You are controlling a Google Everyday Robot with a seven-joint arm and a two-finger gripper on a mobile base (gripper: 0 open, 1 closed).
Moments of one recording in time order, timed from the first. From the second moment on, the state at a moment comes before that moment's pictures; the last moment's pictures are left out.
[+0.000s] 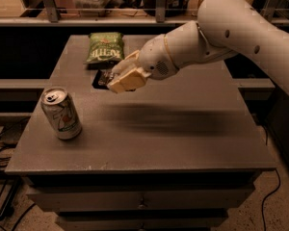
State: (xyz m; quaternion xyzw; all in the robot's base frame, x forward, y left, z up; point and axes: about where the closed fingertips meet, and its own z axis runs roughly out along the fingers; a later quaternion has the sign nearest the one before) arm 0.550 0.068 0.919 -0.60 0.63 0.32 0.37
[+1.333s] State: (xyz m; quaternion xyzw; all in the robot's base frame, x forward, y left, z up) arm 0.494 0.094 0.882 -0.64 0.60 0.34 0.33
